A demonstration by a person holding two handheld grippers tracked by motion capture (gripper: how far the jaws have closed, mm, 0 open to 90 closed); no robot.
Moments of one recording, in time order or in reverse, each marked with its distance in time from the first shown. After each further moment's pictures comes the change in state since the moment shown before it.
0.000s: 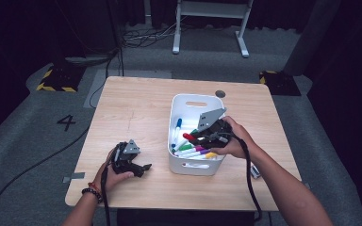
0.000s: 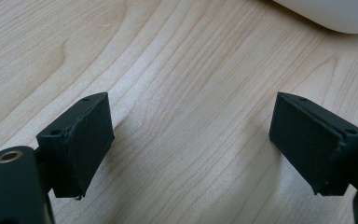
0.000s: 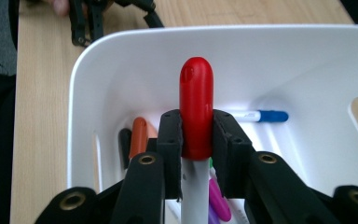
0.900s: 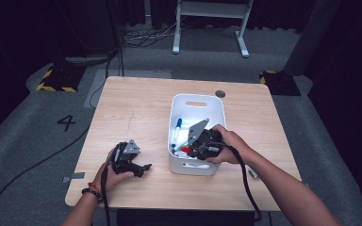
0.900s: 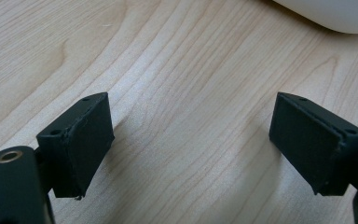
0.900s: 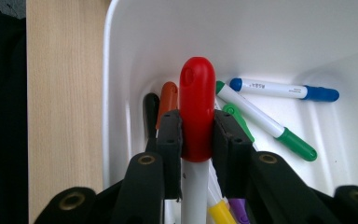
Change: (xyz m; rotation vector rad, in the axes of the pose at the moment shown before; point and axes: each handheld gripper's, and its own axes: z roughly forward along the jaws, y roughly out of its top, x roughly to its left) left arm 0.000 0.000 0.000 0.000 0.000 0.000; right arm 0.020 0.003 0.026 0.174 0.063 -0.085
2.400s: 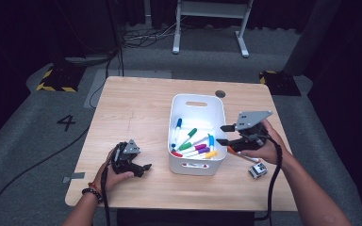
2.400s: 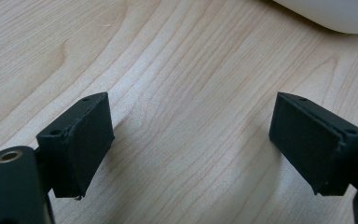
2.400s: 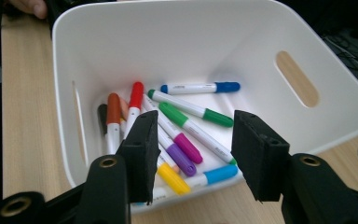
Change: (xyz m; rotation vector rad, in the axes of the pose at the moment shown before) left arm 0.000 0.000 0.000 0.000 0.000 -0.001; right arm -0.019 -0.090 -0.082 -0.309 -0.183 0.197
